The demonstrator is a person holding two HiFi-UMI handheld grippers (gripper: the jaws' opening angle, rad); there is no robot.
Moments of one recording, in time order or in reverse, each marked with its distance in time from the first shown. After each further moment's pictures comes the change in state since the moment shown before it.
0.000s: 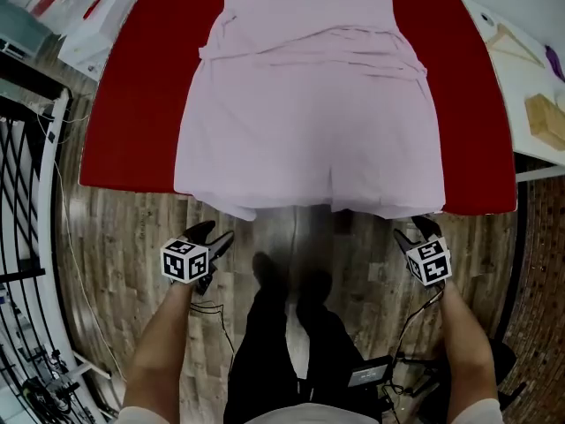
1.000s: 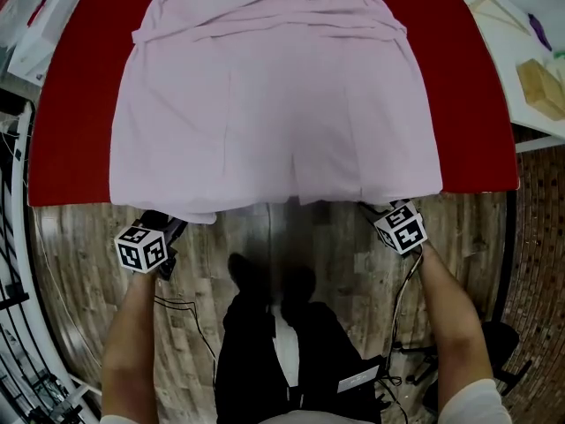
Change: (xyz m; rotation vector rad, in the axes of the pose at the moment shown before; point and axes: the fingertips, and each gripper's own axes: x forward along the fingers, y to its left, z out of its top) left arm 0.053 0.048 0.037 0.080 -0.101 0.001; right arm 0.096 -0.001 0.001 -0.045 -0.025 0.086
